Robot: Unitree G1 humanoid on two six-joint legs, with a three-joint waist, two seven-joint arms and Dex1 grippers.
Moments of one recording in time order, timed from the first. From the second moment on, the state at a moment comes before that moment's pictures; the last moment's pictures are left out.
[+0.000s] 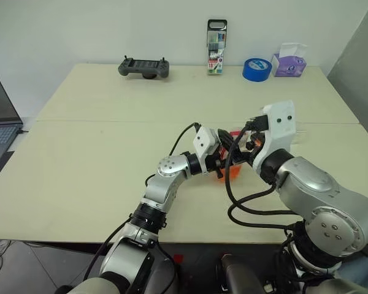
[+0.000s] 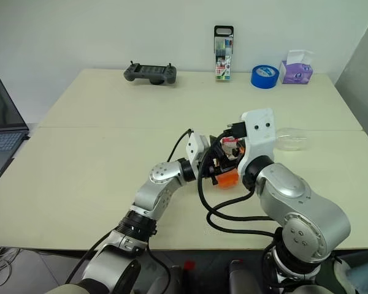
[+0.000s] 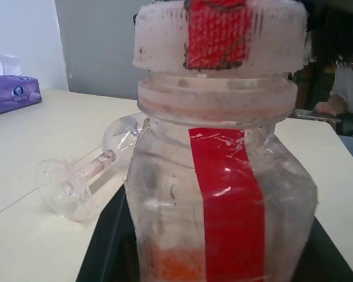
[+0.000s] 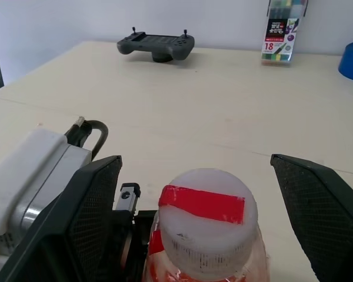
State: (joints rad) left arm -0.62 0.07 -0.23 0.29 -0.26 0.06 -0.86; right arm -0.59 -0.05 -0.13 -0.93 0.46 1.52 -0.11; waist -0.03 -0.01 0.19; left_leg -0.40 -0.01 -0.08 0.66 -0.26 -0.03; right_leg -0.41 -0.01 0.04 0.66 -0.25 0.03
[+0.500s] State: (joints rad) left arm -0.62 0.07 -0.23 0.29 -0.26 0.06 -0.86; right arm -0.59 -0.05 -0.10 -0.92 0.35 1.54 -0.11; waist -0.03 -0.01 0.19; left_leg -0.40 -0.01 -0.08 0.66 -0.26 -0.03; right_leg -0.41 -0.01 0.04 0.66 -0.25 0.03
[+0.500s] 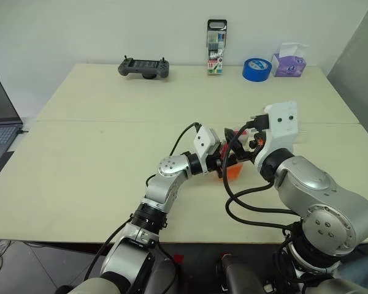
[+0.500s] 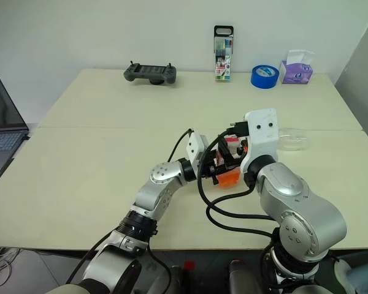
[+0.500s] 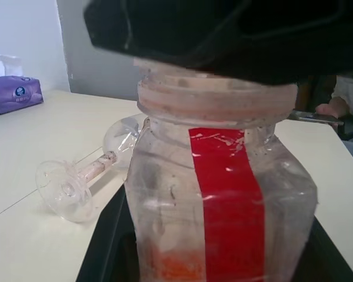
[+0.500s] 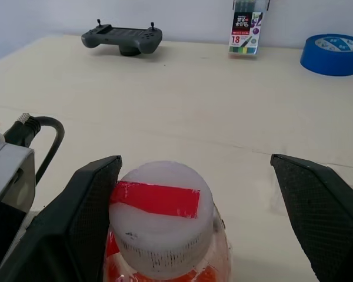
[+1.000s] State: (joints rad) left arm -0.62 0.06 -0.23 0.29 -0.25 0.06 -0.86; right arm -0.60 -0.04 -0.09 -0.93 0.33 1.60 -0.06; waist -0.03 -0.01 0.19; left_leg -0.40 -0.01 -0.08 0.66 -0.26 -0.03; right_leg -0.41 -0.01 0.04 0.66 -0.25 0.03
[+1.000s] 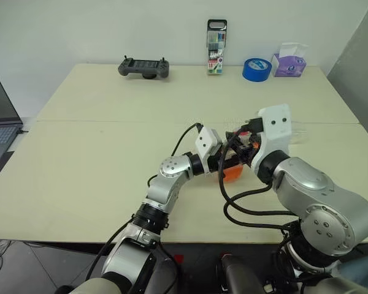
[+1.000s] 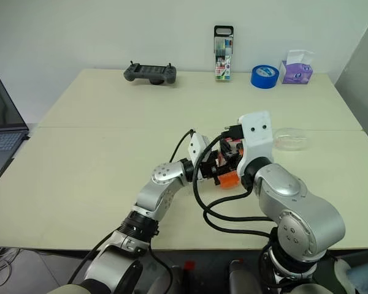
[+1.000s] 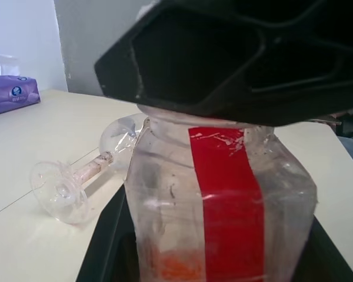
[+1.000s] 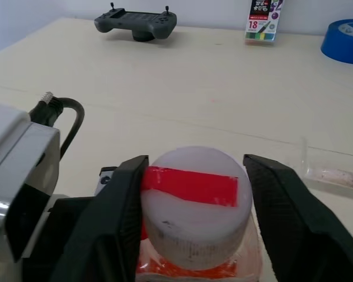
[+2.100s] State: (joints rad) left arm -0.64 0.09 -0.16 0.29 -0.25 0.05 -0.80; right arm -0.26 -0.39 -0.47 -0.62 0.47 1.18 0.23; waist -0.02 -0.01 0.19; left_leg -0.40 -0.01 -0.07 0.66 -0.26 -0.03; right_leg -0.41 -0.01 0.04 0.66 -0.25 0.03
